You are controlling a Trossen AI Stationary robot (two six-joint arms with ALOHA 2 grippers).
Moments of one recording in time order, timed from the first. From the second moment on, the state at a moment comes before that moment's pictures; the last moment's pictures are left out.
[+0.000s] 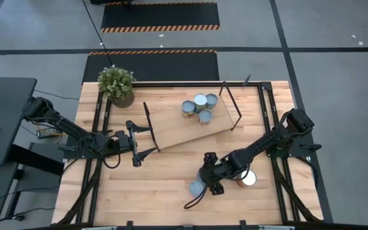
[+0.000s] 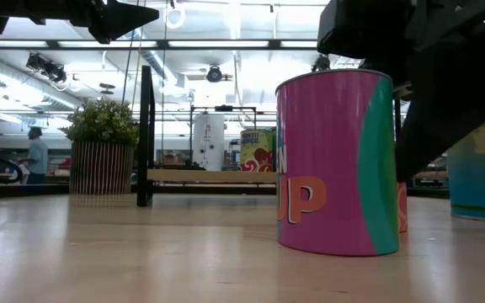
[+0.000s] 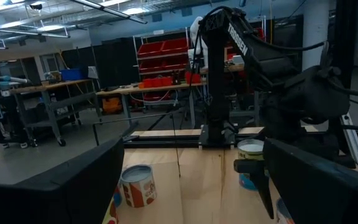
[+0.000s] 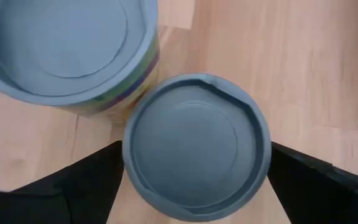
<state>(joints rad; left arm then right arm) -0.47 0.99 0.30 0.86 -0.71 0.19 0.46 1.78 1.05 -0.35 0.18 0.28</state>
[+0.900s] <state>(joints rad) -0.47 0.99 0.30 0.86 -0.71 0.19 0.21 1.77 1.35 -0.78 0.33 0.00</state>
